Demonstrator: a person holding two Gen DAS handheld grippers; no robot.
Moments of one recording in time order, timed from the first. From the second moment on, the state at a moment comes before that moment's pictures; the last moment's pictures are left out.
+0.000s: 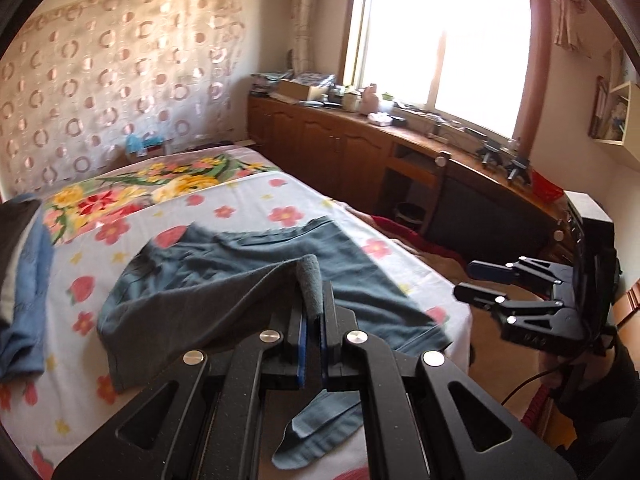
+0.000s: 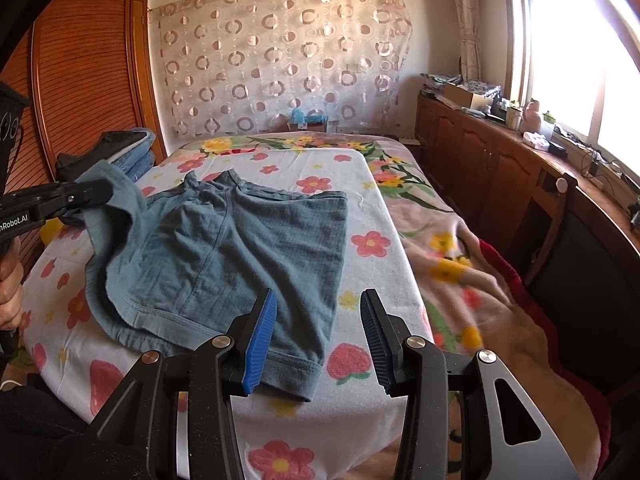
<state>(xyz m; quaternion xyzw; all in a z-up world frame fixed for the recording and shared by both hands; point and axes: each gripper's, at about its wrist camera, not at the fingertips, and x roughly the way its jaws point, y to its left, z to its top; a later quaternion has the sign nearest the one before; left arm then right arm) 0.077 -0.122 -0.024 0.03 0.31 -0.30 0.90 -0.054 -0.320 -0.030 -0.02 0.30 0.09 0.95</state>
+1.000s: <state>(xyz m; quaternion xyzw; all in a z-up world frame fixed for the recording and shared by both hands) 0.089 -0.151 -0.060 0.04 0.35 -0.30 0.89 -0.057 -0.316 -0.025 -0.01 0.29 0.09 0.95</state>
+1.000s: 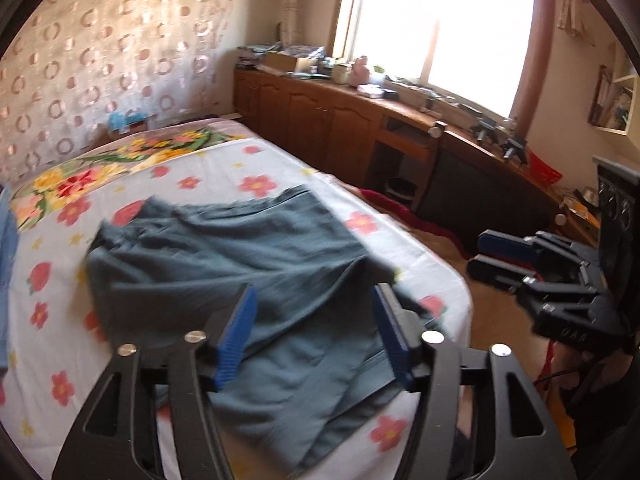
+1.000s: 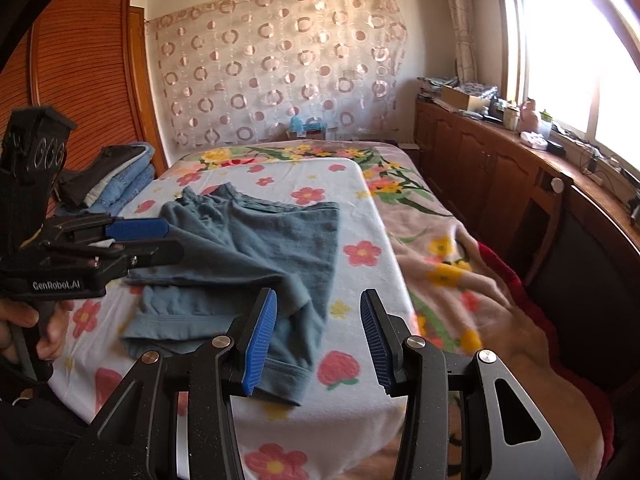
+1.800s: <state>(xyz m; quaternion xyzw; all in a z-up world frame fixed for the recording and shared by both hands) 0.079 -0.107 -0.112 0.05 0.39 -0.25 0.88 -0.002 -0.292 -0.057 -0.04 0.32 0.13 0.94</state>
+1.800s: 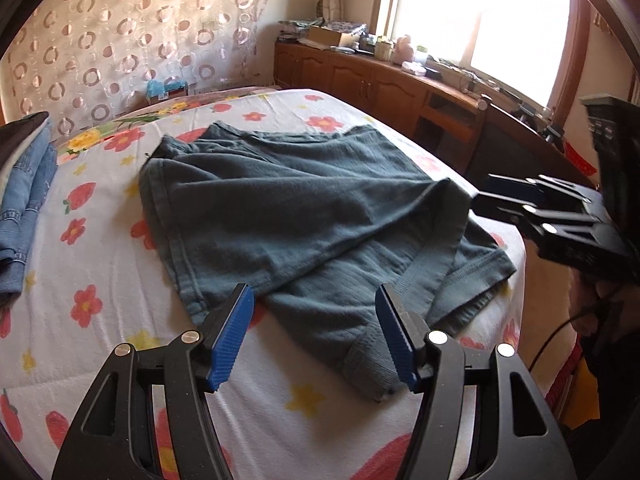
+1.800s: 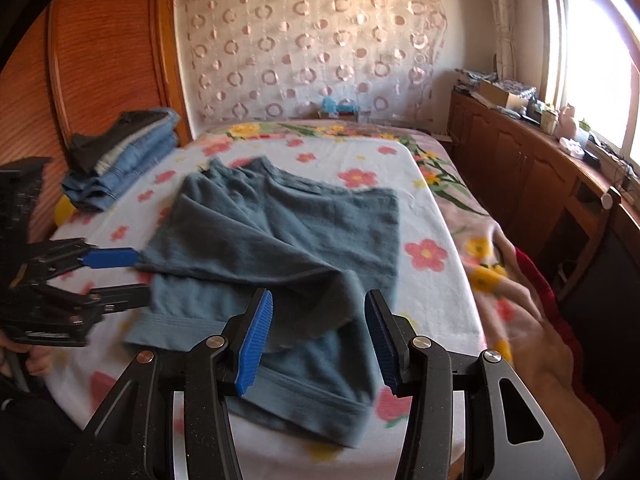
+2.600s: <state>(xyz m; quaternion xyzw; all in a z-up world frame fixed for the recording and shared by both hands) 0.060 -0.119 -0.126 0.07 0.41 -0.28 0.87 0.038 -0.310 -0.067 -0.01 0.35 0.19 0.92</state>
